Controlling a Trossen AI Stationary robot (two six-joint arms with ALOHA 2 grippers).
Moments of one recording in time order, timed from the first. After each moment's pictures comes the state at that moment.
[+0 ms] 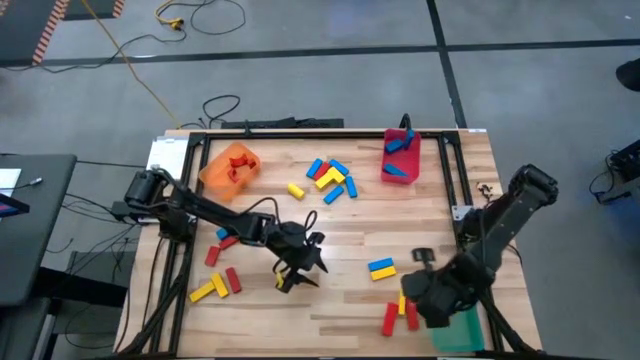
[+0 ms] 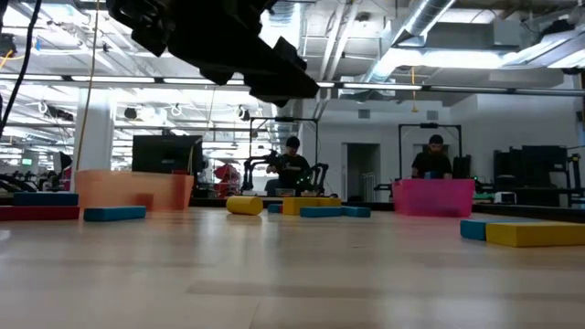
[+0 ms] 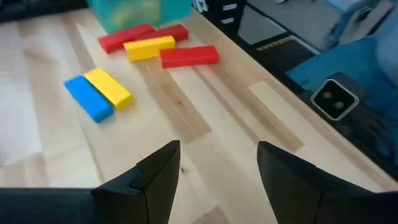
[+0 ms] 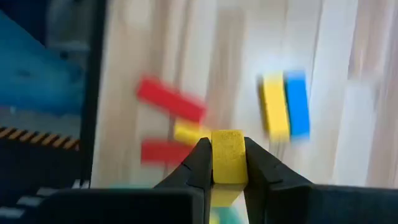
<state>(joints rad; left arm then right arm) -0.21 1.70 0.98 0.21 0.30 0.18 0.81 1.48 1.30 -1.09 0.16 0.69</state>
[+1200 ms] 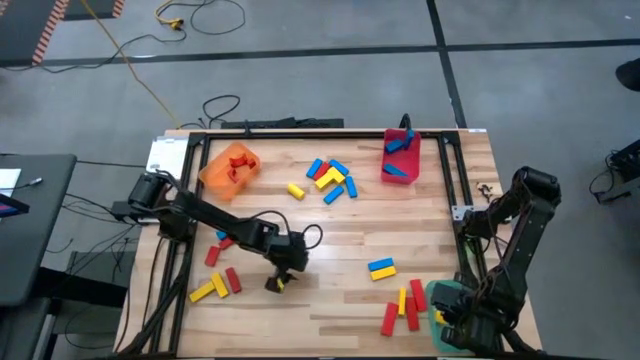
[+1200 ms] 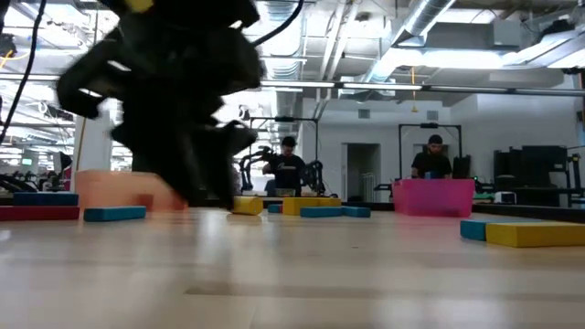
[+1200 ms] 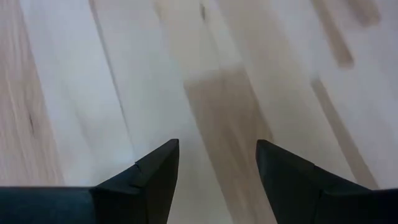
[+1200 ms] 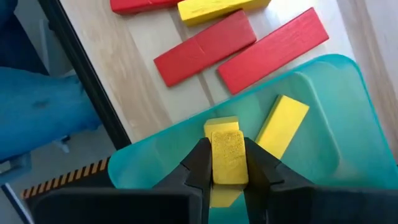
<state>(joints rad) -0.25 1.75 0.97 -0.19 0.11 0.06 1.14 1.49 1.10 -0.99 0.13 1.56</state>
